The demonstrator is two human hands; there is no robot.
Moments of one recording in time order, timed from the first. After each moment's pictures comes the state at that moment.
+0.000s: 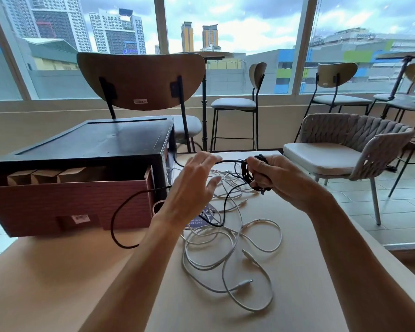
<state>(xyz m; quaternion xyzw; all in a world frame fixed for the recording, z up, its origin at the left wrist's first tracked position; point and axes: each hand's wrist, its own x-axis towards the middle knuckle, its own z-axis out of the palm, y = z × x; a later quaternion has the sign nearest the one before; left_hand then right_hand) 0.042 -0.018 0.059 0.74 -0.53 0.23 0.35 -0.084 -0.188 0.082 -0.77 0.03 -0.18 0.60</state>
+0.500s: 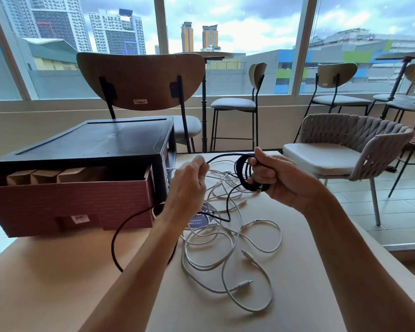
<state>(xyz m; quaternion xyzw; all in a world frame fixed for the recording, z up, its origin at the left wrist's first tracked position) 0.048 -0.020 0.050 0.78 -0.41 0.18 0.43 -0.085 -0.189 0.085 -0.58 -0.03 -0.12 0.80</state>
